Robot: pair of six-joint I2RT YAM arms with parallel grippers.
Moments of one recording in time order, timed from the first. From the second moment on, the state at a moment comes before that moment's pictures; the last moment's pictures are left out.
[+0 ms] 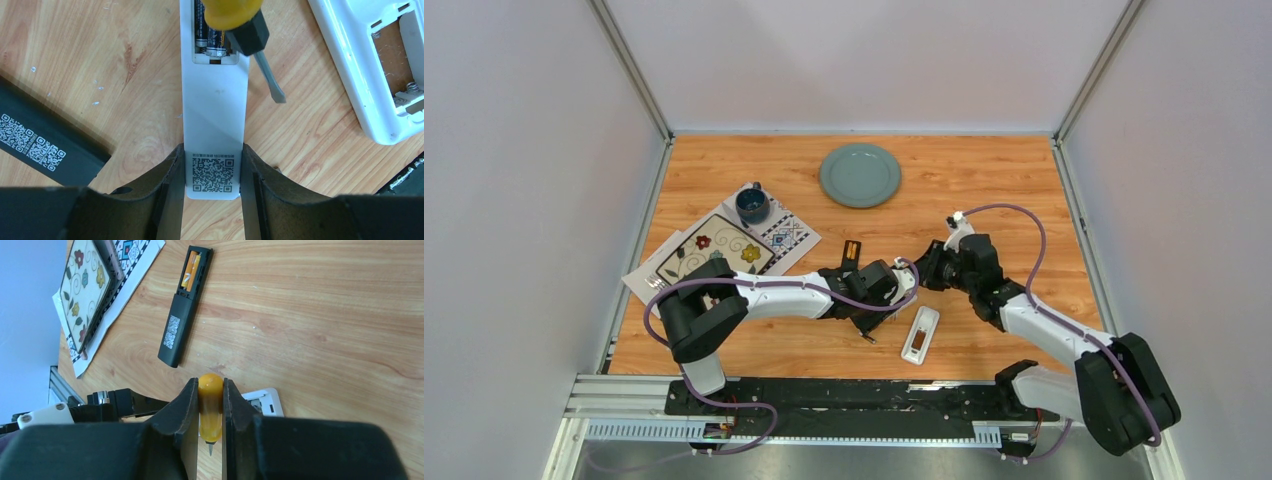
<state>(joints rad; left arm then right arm) -1.10 1.75 1.01 -0.30 -0.03 -0.10 0.44 1.15 0.44 0.21 -0.31 0.68</state>
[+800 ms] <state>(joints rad) -1.10 1.75 1.01 -0.30 -0.03 -0.10 0.39 1.11 0.53 0.04 0.00 0.64</state>
